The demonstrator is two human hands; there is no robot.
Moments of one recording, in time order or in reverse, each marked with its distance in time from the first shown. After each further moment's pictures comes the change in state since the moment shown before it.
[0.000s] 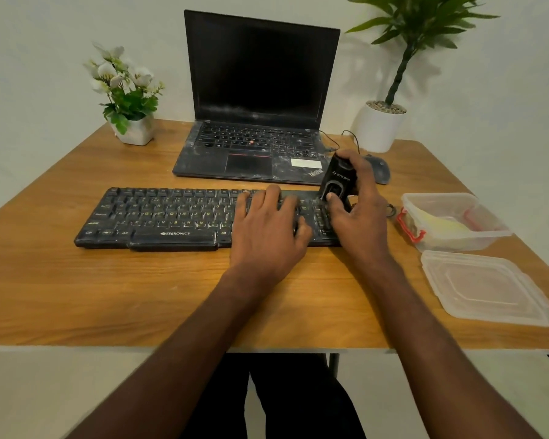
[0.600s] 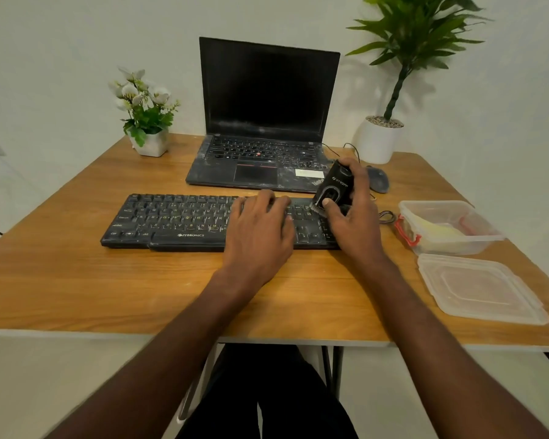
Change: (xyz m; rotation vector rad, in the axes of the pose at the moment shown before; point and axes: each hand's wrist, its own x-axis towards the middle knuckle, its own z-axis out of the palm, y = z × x) left_hand -0.007 -0.020 -0.015 -0.068 0.077 0.004; right_hand 0.000 -0.002 0.002 0.058 -0.054 0.029
